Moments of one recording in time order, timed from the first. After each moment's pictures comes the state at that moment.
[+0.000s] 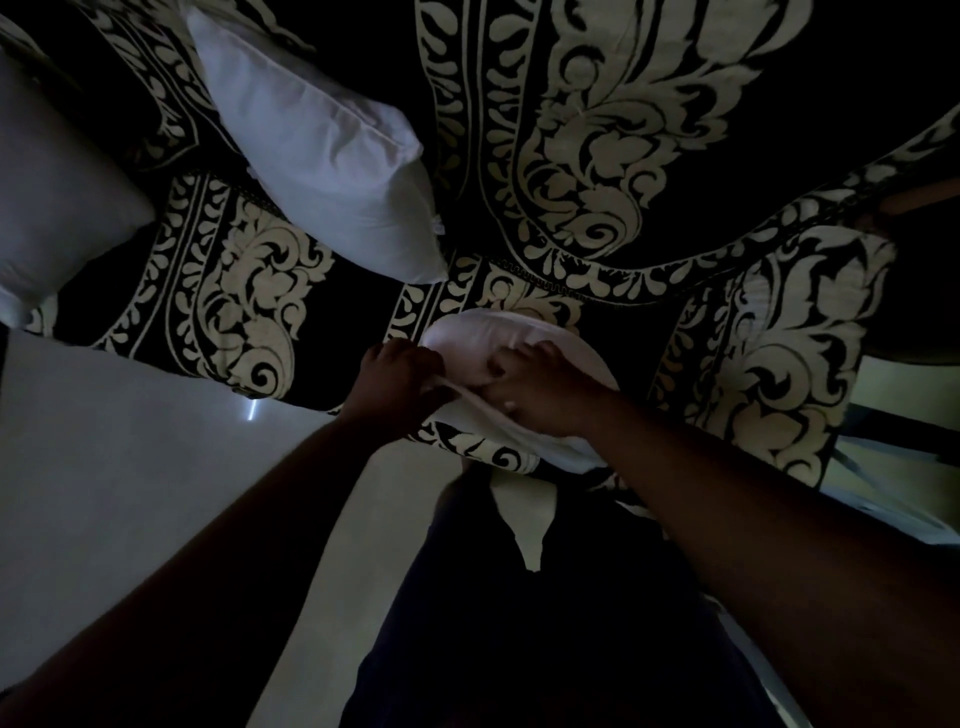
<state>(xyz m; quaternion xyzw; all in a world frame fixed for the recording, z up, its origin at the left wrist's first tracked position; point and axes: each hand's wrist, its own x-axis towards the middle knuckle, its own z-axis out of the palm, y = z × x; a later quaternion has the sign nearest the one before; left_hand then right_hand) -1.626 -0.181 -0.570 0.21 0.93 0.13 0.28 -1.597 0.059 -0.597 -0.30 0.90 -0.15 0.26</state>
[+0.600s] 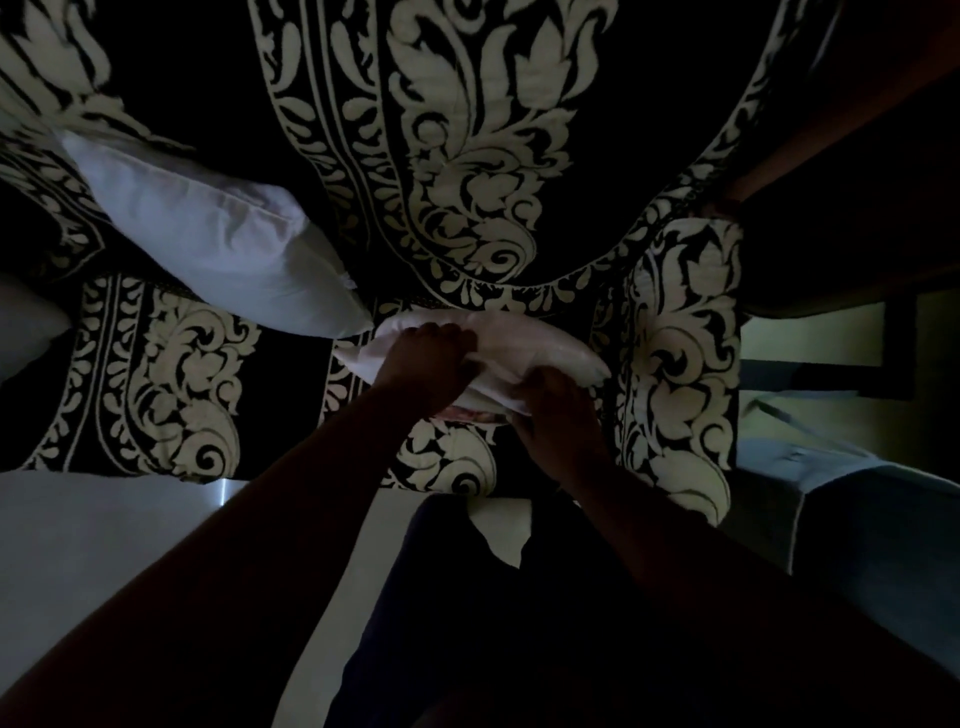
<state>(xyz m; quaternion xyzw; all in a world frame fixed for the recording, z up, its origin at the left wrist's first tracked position) -1.673 -0.027 -0.561 0.34 0.89 0.06 0.31 -1.514 0.131 -0.588 0.11 0.96 -0.22 0.15</state>
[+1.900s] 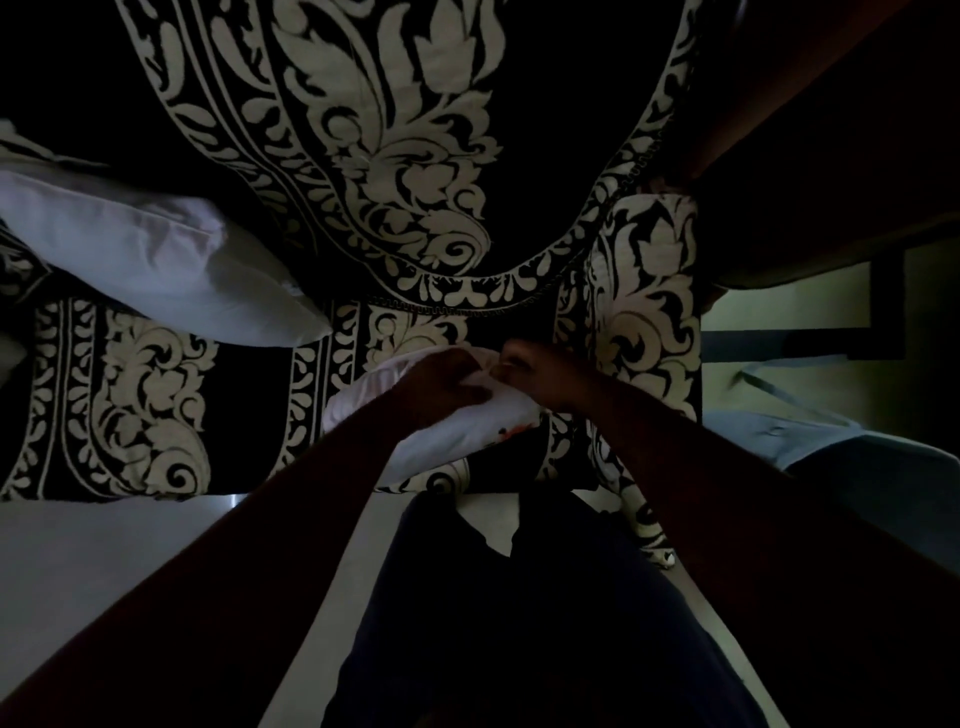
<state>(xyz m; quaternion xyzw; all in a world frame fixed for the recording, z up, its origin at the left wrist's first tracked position) -1.637 0.037 -0.580 0.22 0.79 0.23 0.52 -1.561 0.228 -0.583 0.12 0.83 -0.44 0.32</state>
